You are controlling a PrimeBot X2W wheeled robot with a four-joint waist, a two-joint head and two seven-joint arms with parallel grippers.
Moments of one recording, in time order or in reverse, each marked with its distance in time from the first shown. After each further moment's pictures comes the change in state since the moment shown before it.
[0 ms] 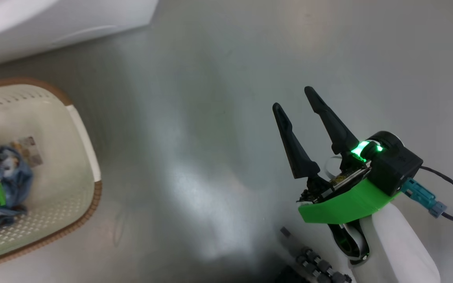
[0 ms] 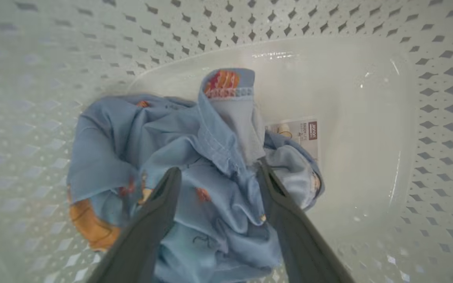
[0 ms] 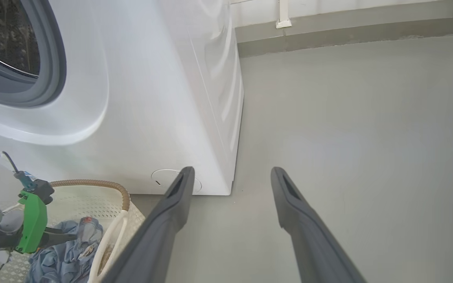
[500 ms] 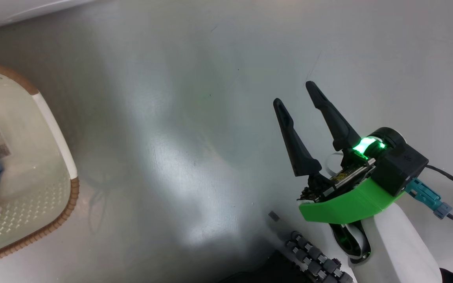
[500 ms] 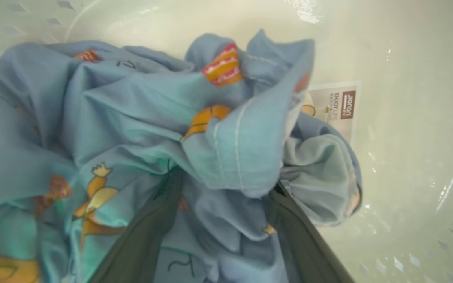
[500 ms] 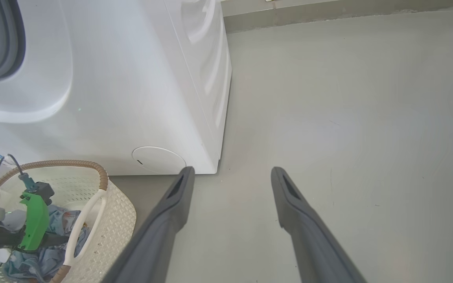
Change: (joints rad) left arm -0.041 0.033 0.012 0.031 -0.021 0.036 0.063; right arm -0.009 0.001 0.002 -0.023 0.007 0.000 -0.007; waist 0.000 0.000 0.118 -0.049
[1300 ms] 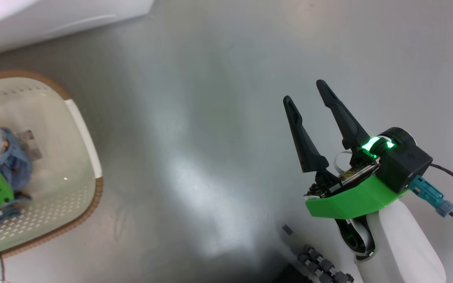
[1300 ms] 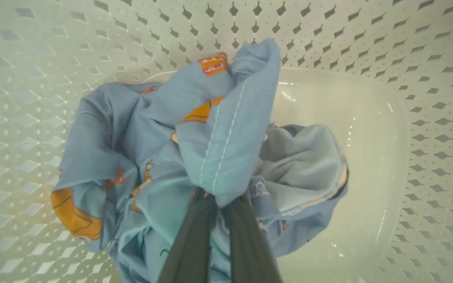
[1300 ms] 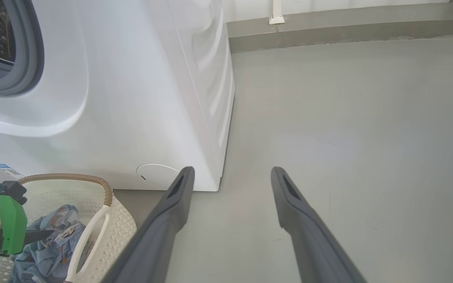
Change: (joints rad) left arm 0.048 -0.073 0.062 -0.002 -0.083 0.005 -0.224; right arm 0.003 0.000 -0.040 0.019 -0.037 0.000 0.000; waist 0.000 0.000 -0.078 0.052
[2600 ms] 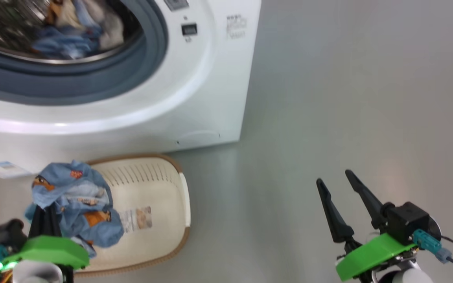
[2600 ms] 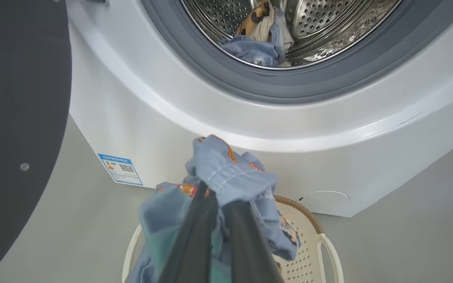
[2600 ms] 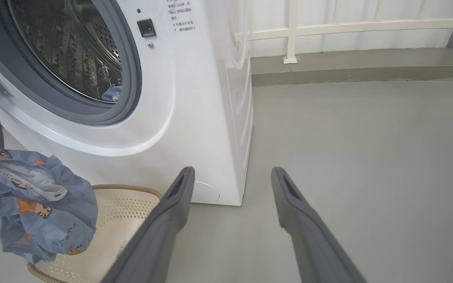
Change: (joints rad) left arm 0.643 -0.200 0.303 -0.772 0.187 0.027 -0.209; right arm 0.318 0.000 -0.152 0.002 -0.088 0.000 0.160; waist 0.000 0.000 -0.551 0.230
